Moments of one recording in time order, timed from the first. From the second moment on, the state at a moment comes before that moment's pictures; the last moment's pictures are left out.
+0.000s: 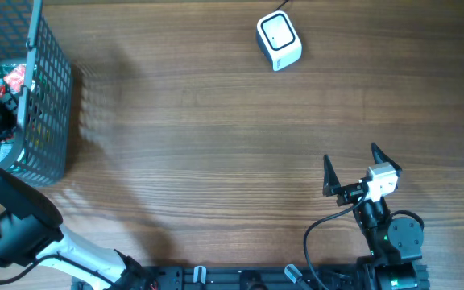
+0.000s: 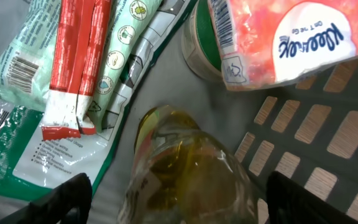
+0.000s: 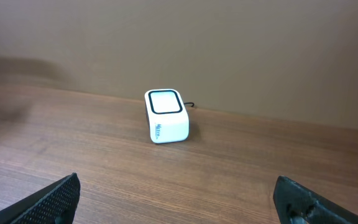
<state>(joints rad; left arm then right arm) 0.69 1.92 1.63 -0.99 0.17 0.12 0.13 0.01 0.01 0.00 -0.11 -0.05</state>
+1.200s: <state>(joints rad) 0.69 1.32 1.57 -0.62 0.20 -0.02 0.13 0.01 0.01 0.00 -0.11 -0.05</state>
